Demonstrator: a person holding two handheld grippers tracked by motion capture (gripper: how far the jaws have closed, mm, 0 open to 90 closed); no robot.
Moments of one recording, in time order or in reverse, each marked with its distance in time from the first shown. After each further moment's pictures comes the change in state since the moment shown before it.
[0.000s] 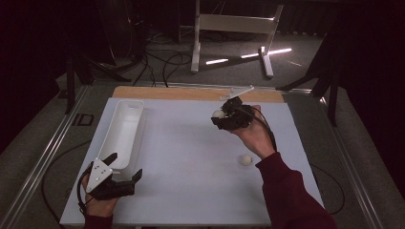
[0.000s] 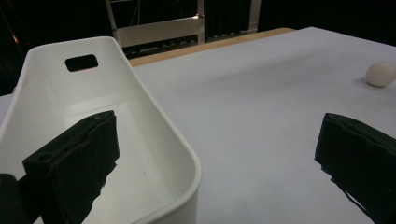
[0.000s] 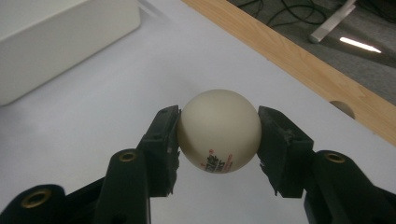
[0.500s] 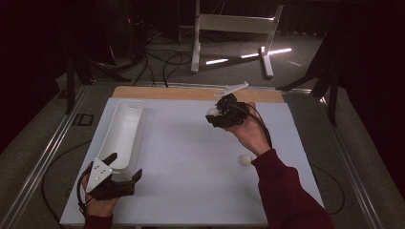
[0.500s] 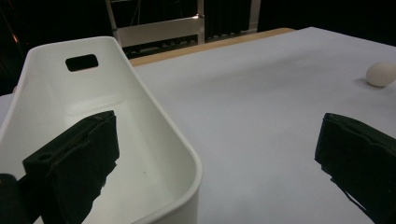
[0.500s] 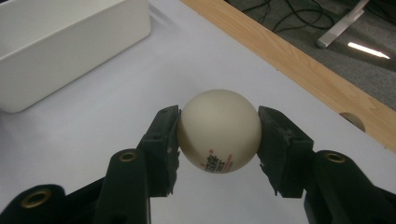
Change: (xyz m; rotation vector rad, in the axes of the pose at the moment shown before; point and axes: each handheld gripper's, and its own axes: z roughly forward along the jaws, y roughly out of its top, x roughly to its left) left arm 0.000 0.000 0.000 0.000 0.000 0.000; right arm 0.008 0.014 0.004 -0.002 0.017 -0.013
